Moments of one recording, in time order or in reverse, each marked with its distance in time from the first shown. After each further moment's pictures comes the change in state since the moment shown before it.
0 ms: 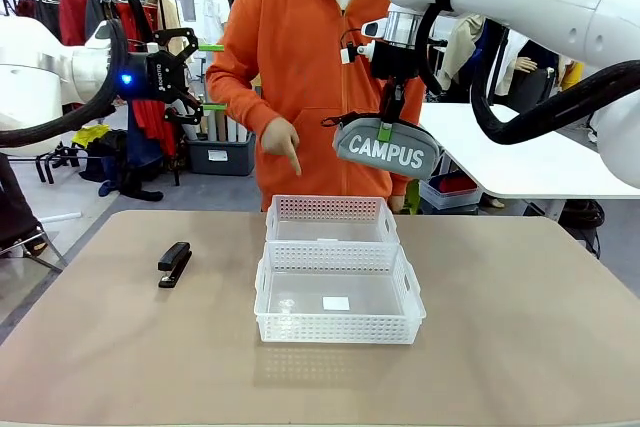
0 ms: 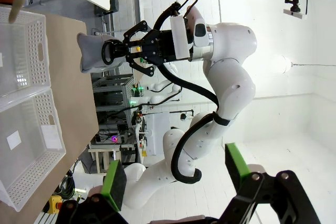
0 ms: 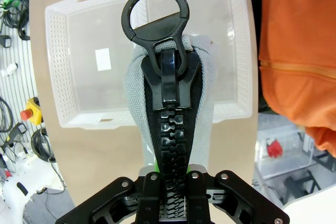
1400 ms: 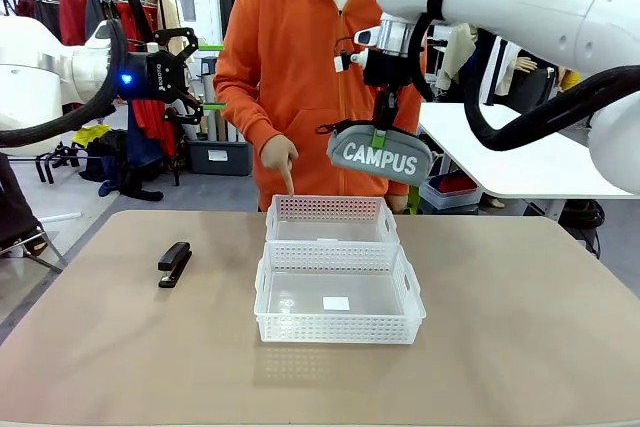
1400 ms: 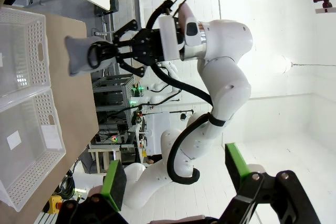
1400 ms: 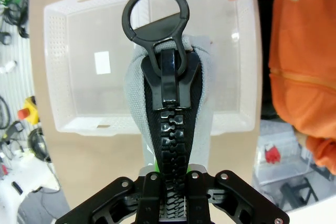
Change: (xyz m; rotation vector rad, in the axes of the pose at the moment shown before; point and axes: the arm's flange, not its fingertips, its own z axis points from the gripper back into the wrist) left arm 0.000 0.000 0.000 0.000 0.000 0.000; right arm 0.017 -0.003 -0.026 0.015 0.007 0.048
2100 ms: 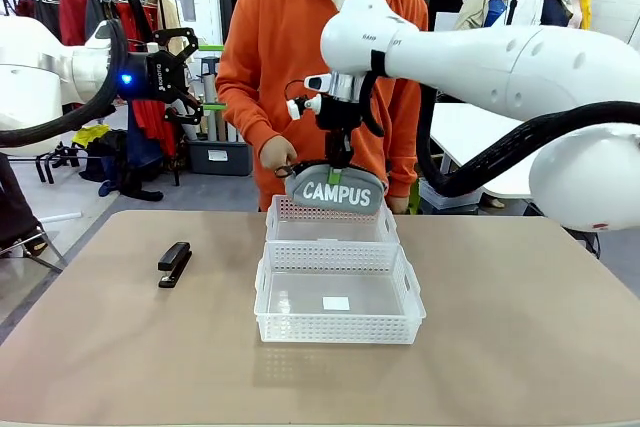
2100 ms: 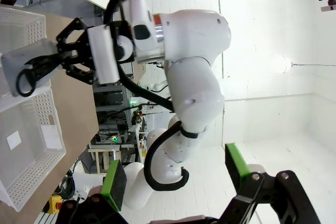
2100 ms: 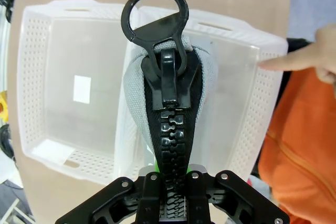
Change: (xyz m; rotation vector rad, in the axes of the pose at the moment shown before) left arm 0.000 0.000 0.000 0.000 0.000 0.000; right arm 0.073 -0.008 -0.096 0.001 0.015 0.229
